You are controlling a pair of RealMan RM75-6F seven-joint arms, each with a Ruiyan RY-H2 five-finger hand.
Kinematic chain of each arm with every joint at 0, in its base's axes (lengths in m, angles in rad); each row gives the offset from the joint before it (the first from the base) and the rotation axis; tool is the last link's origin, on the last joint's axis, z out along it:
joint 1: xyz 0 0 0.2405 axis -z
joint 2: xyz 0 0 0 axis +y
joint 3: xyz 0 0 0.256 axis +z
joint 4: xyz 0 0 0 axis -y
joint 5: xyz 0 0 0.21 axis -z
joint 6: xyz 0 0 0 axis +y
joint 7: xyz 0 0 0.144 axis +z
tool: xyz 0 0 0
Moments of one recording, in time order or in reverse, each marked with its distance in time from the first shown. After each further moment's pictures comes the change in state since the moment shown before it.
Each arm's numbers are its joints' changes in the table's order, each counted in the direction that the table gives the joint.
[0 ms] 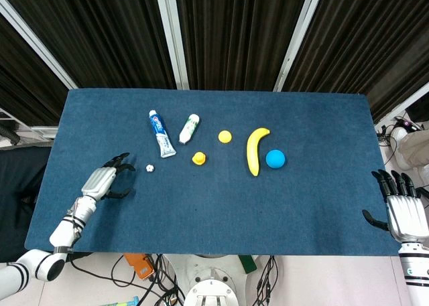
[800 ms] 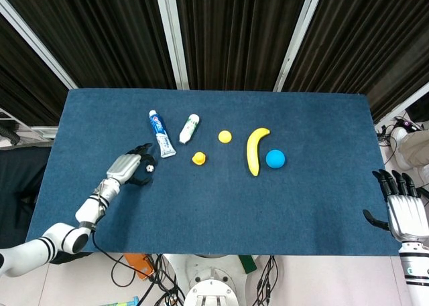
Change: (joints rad) left arm 0.181 -0.088 -0.057 -0.086 0.091 -0.188 0.067; right arm 0.000 0.002 0.004 0.002 -0.012 -0.002 0.001
